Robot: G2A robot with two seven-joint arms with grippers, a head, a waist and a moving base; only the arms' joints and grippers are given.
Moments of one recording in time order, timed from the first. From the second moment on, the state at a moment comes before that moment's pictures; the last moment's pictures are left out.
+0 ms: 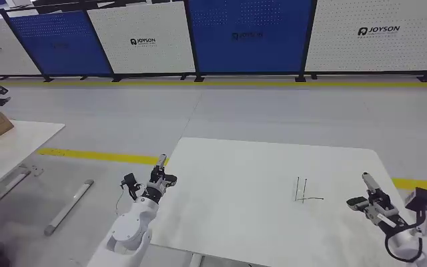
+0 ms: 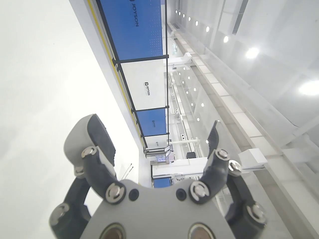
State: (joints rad) left arm 1.73 -1.15 -1.60 -1.80 -0.42 0.00 0.00; right arm -1.57 -1.11 1.69 -1.75 0.33 0.17 0.55
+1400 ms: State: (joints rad) left arm 1.73 -1.15 -1.60 -1.80 -0.42 0.00 0.00; right arm -1.07 -1.09 1.42 -1.20 0.07 0.23 0.93
